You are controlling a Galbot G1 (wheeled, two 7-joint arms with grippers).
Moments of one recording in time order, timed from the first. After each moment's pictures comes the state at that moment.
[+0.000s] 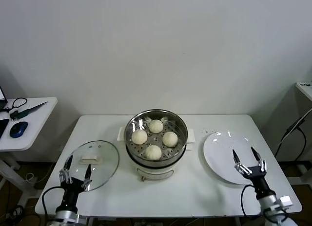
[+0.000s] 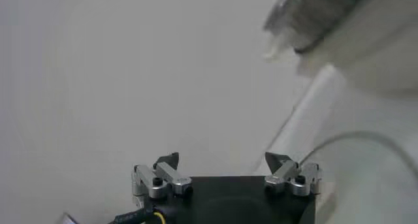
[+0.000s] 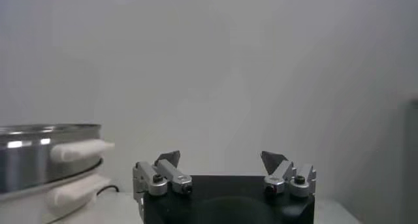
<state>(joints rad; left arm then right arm) 1.63 -1.25 -0.59 -1.84 0.80 -0.05 -0.34 -1.51 1.14 0.67 1.62 0.54 0.42 -0.26</state>
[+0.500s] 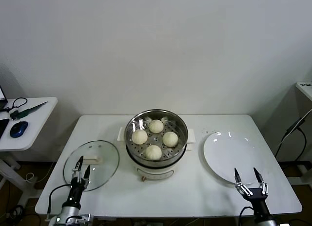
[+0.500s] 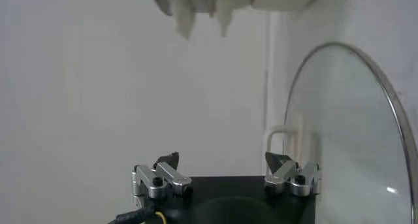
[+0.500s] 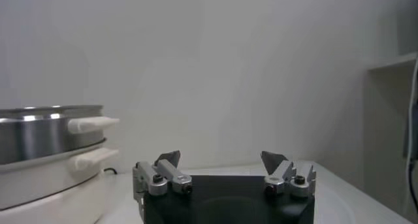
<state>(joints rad) 1.45 -1.23 -0.55 -1.51 1.23 -0.03 -0.49 -1.63 1.26 0.71 1.64 0.52 0.47 -0.27</state>
